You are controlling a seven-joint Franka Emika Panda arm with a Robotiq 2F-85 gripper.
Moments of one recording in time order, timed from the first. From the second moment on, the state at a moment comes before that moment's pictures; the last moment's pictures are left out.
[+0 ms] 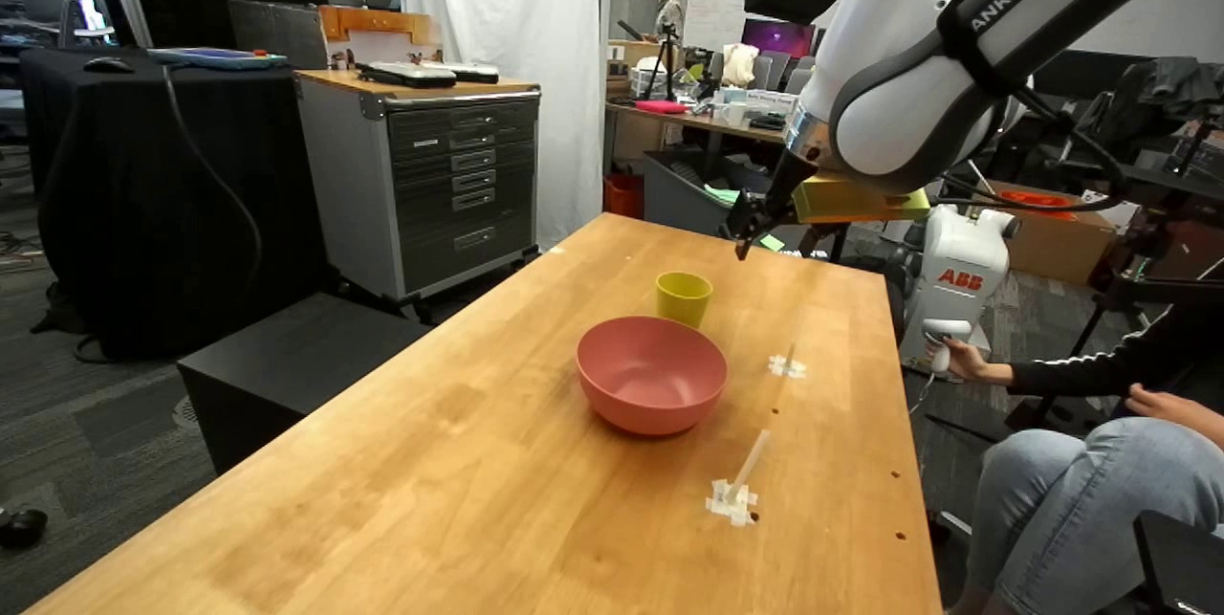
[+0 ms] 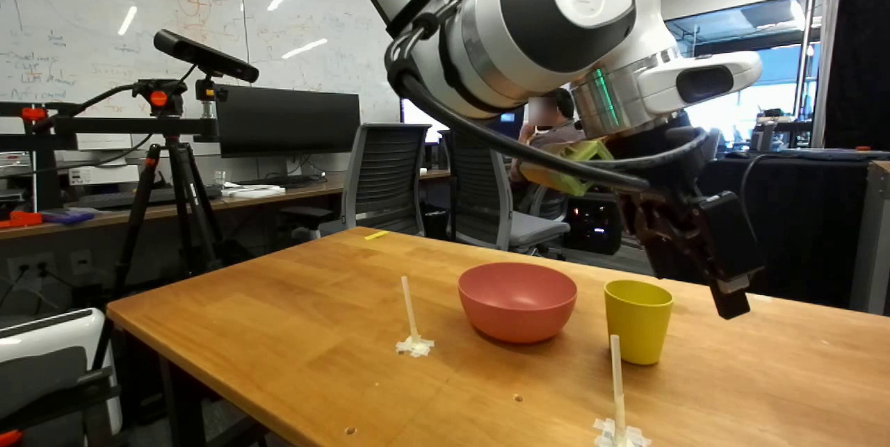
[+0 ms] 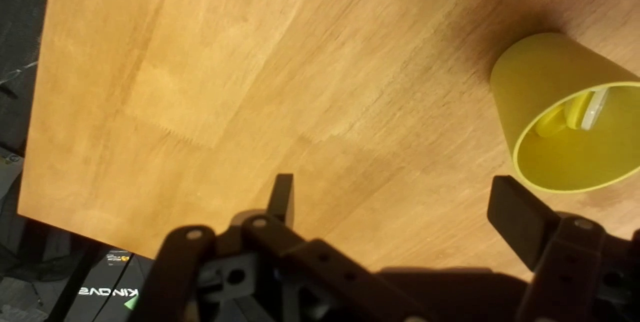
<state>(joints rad) -0.04 0.52 -0.32 -1.99 -0.13 2.81 0.50</state>
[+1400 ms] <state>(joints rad) 0.03 0.66 -0.33 -1.85 -0.11 2.81 0.50</state>
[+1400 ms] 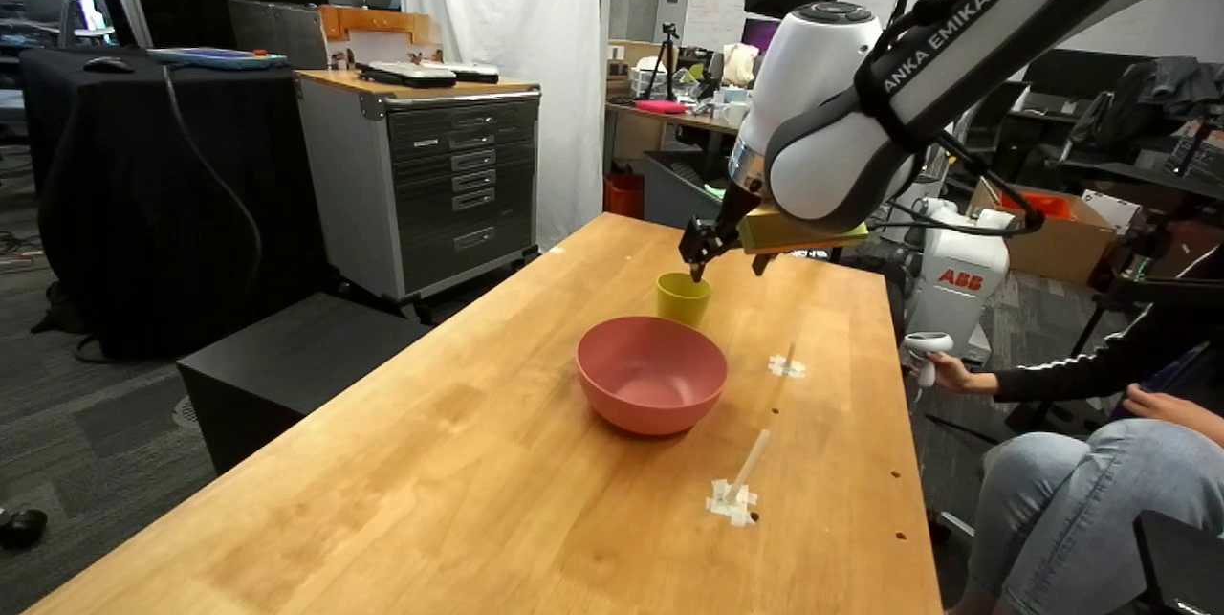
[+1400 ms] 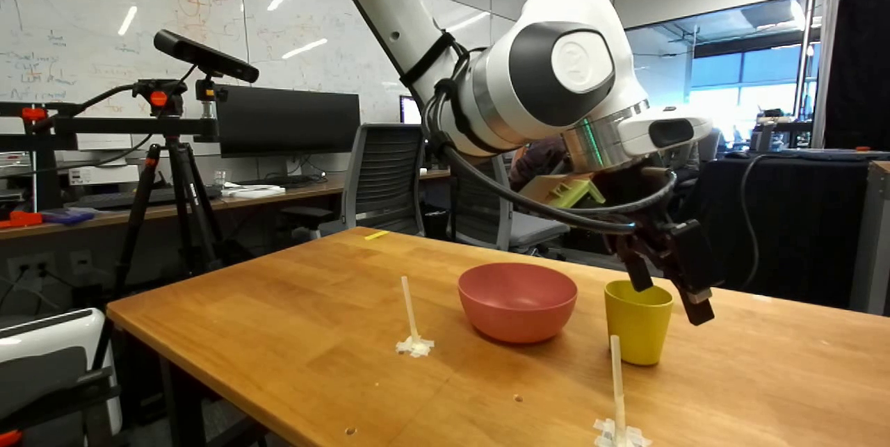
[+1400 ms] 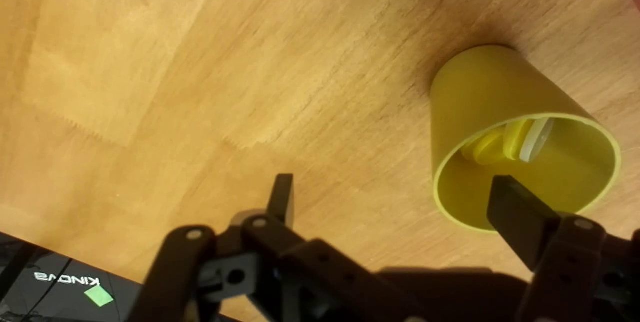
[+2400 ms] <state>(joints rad) 0.07 0.70 -0.38 -1.85 -0.11 2.81 0.50</state>
